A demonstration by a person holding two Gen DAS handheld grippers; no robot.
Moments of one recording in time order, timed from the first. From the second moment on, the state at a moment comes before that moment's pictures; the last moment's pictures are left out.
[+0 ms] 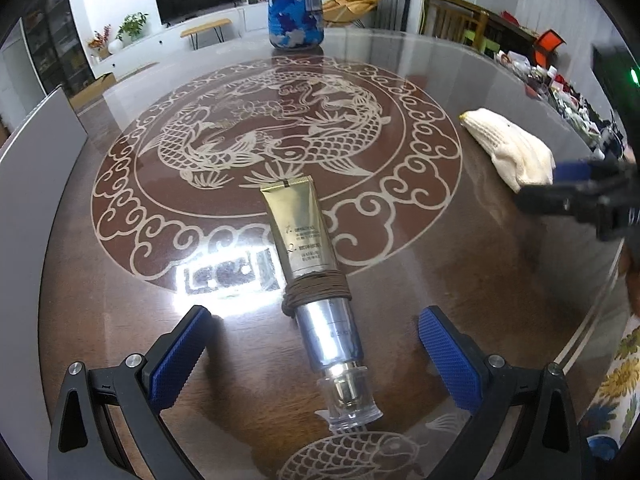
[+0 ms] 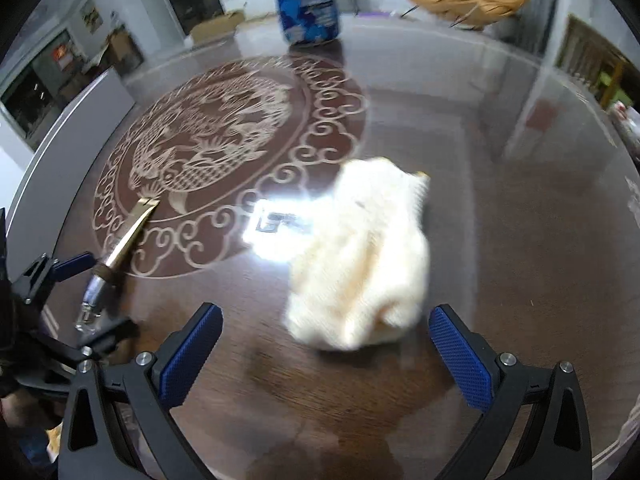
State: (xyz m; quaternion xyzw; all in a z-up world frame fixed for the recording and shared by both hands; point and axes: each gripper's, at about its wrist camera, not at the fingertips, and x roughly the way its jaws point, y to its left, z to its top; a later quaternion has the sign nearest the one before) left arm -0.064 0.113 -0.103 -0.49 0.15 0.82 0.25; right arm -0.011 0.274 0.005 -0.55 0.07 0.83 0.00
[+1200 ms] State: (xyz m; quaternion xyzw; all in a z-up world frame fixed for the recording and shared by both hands) left arm -0.051 0.090 -0.087 -0.48 0.08 0.83 0.26; right arm -0.055 0.296 0.009 -0.63 0.15 0.77 0.02
